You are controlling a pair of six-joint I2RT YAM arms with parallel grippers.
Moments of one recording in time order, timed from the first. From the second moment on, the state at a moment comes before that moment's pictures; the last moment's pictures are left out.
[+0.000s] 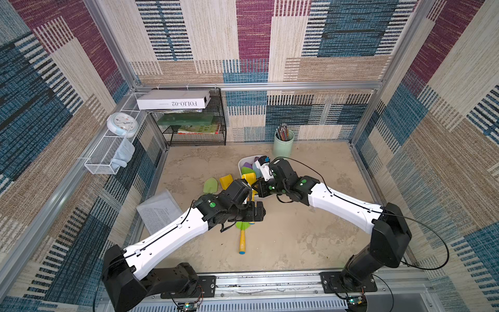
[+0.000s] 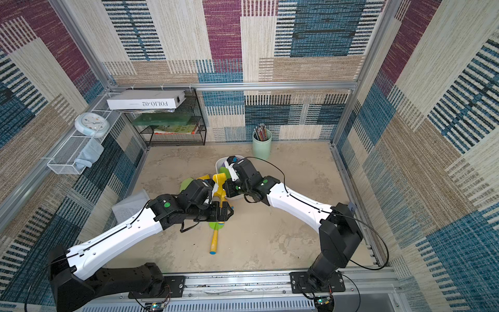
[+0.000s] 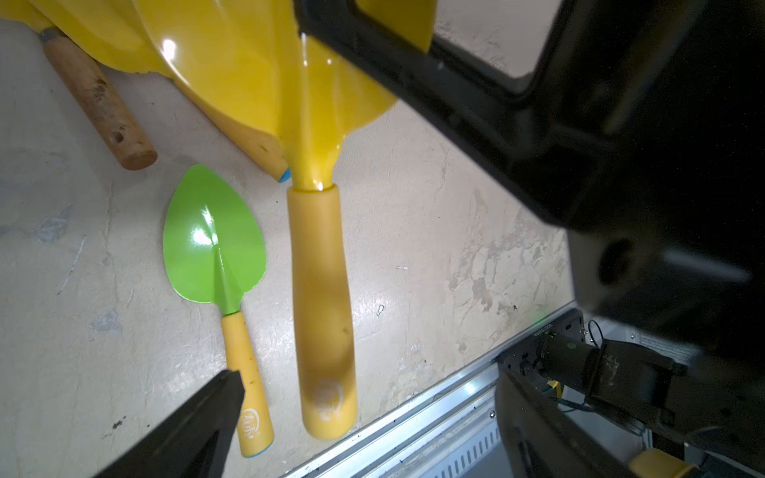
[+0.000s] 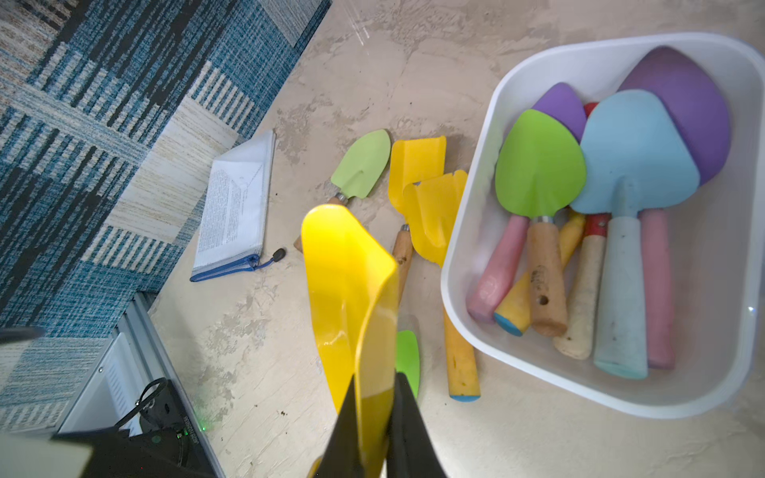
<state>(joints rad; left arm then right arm) -0.80 1.23 1.10 -0.80 0.10 -0.73 0.80 1.63 1.31 -0.33 -0.16 0.40</state>
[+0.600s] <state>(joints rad) -0.80 1.07 1.03 -0.75 0.00 -0.70 0.61 2.04 1.82 -0.51 -0.24 0.11</state>
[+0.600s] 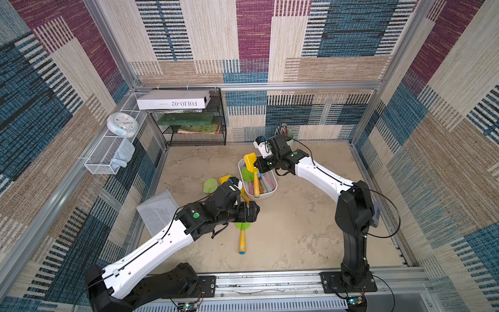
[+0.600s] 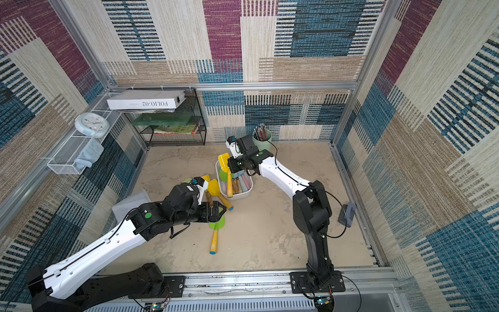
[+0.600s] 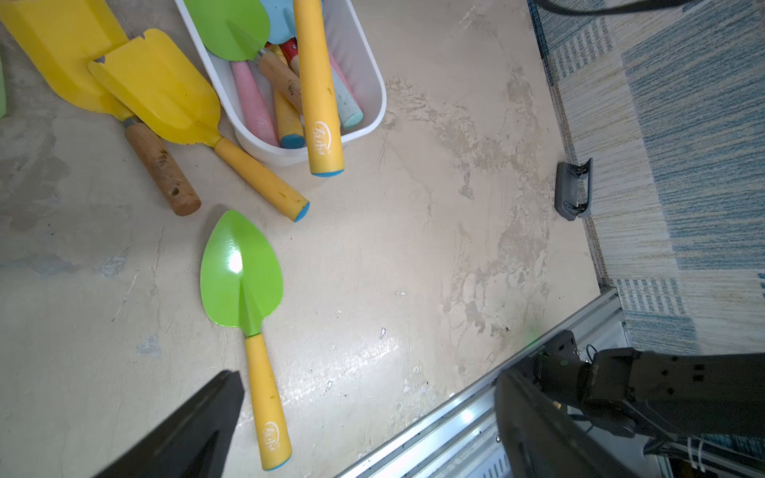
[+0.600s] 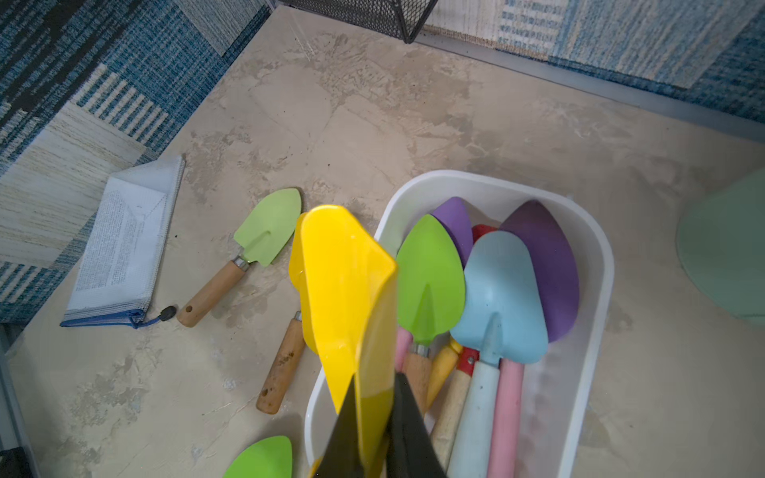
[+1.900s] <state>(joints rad) -0.72 1.08 0.98 -0.68 0.05 -0.70 0.54 2.42 2.13 -0.60 -0.42 0.04</state>
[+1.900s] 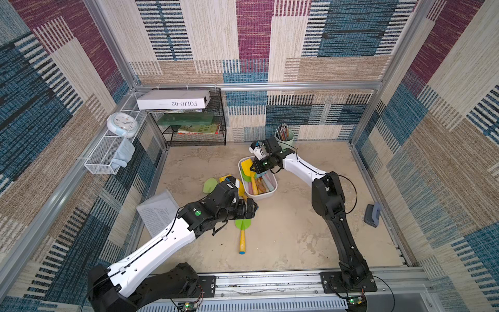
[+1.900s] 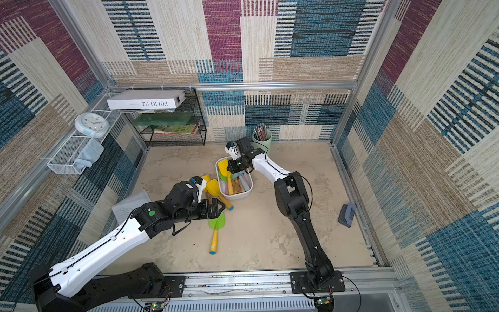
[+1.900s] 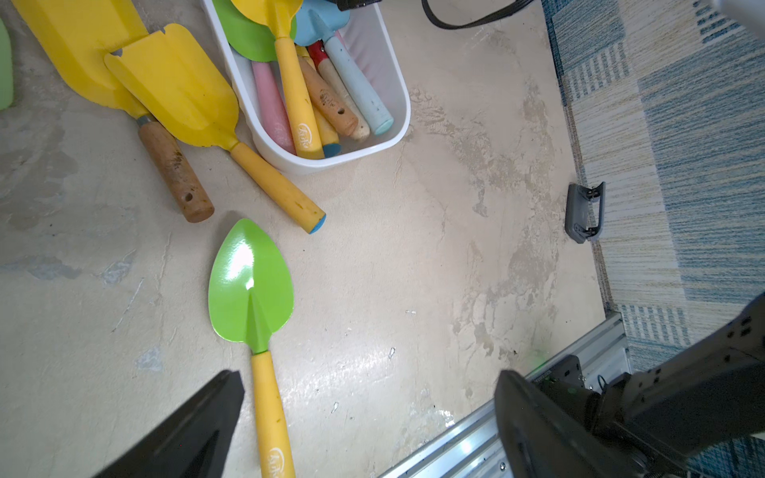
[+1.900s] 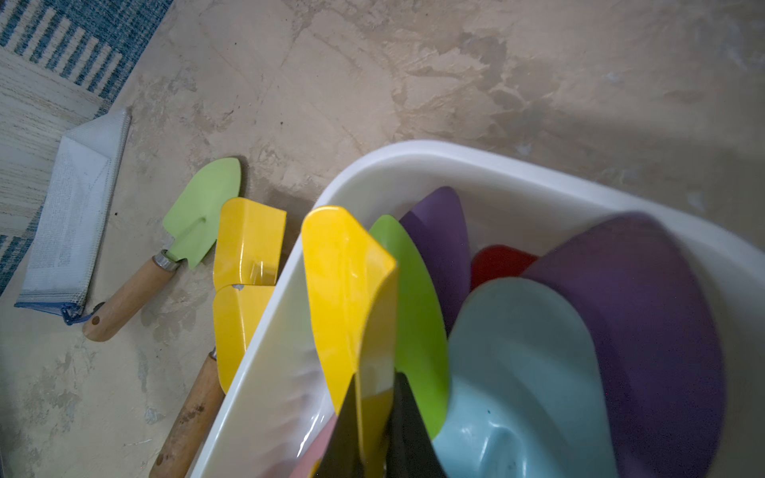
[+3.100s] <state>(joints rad) -0.72 1.18 1.00 -0.74 0.06 -0.71 0.53 2.42 2.15 -0.66 -0.37 0.04</state>
